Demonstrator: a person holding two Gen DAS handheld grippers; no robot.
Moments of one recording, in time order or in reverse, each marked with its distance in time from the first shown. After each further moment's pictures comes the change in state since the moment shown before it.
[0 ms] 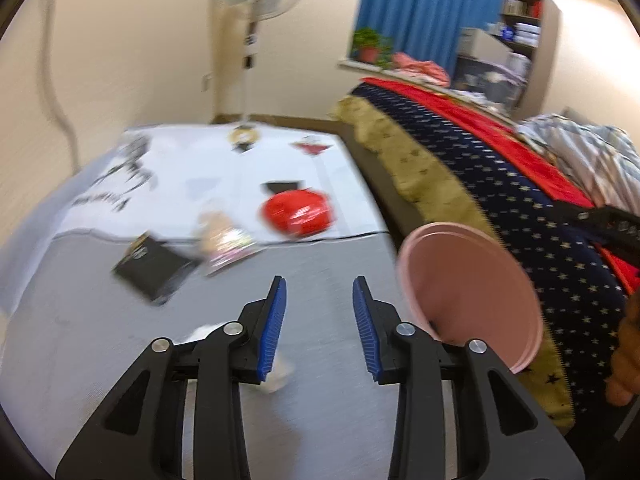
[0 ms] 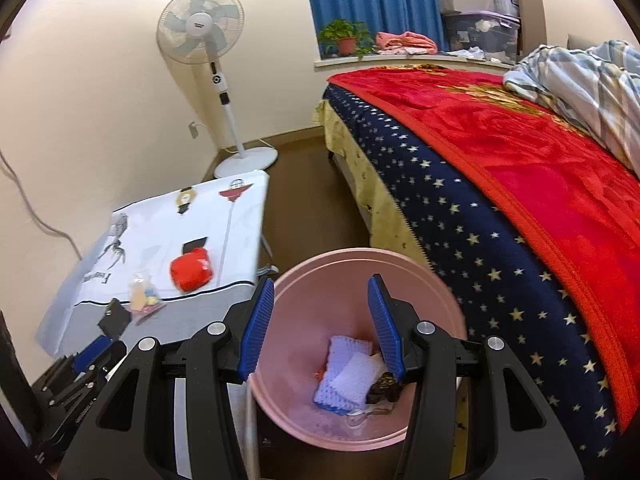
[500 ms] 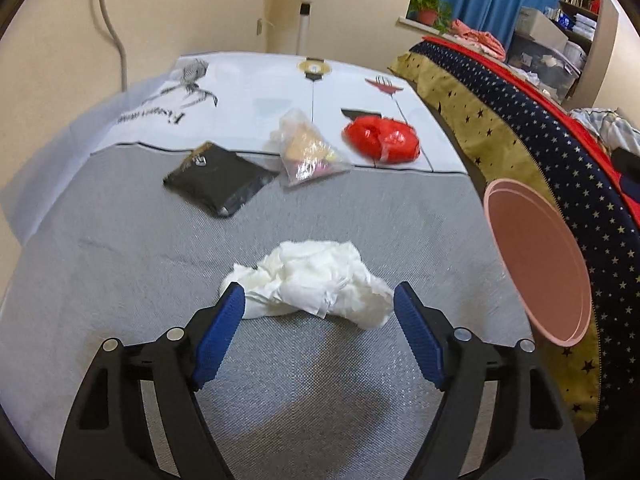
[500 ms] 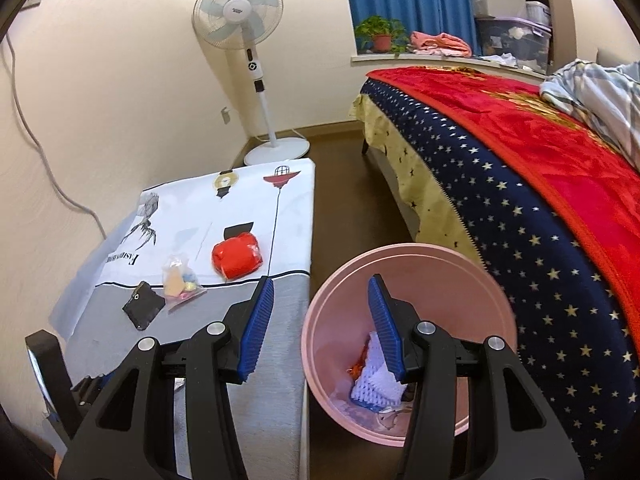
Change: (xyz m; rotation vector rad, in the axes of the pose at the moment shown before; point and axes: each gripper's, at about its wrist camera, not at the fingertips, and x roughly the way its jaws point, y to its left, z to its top) left arm 0.030 0.045 -0.034 -0.097 0.172 0.119; right arm 0.011 0.057 -0.008 -0.072 0.026 0.066
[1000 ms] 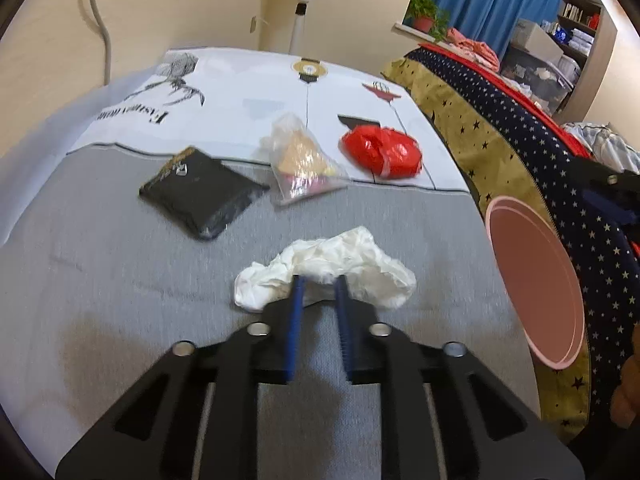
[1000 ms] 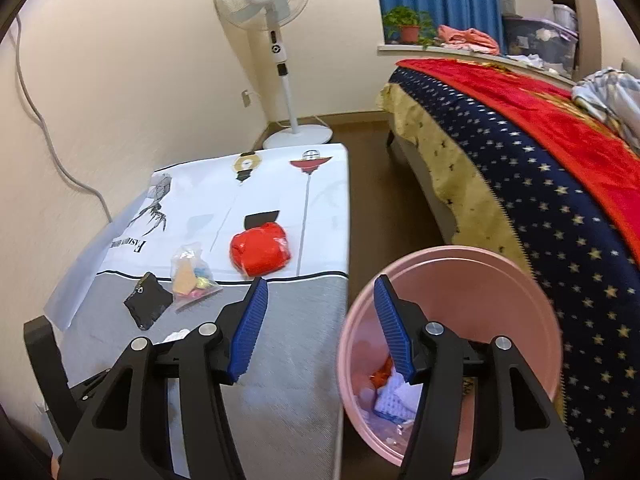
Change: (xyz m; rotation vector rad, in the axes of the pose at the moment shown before) left arm 0.017 0.007 0.016 -0.027 -0.028 -0.070; right arm 0.049 0.032 0.001 -0.055 0.037 0.059
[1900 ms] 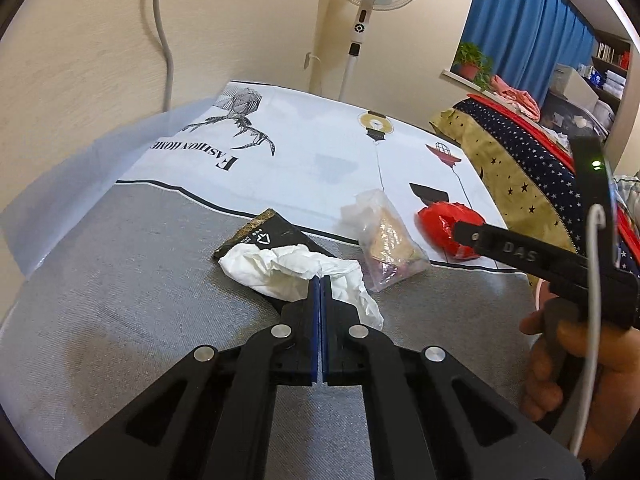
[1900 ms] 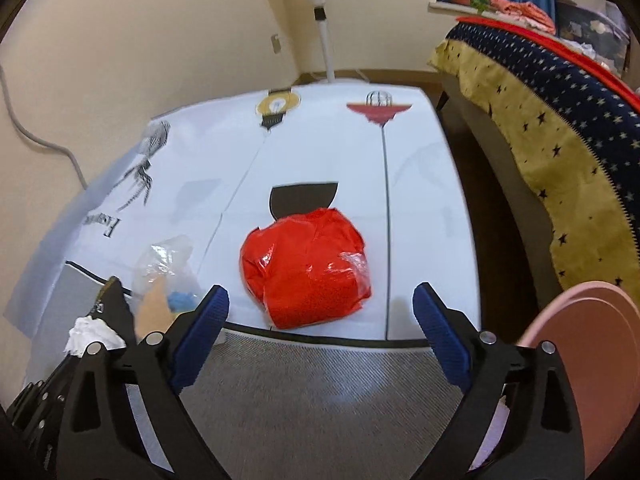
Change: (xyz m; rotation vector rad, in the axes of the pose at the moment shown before) left arm -0.003 0.045 0.029 -0.113 -0.140 0.130; right arm 0.164 0.058 0.016 -0.078 0.172 0.076
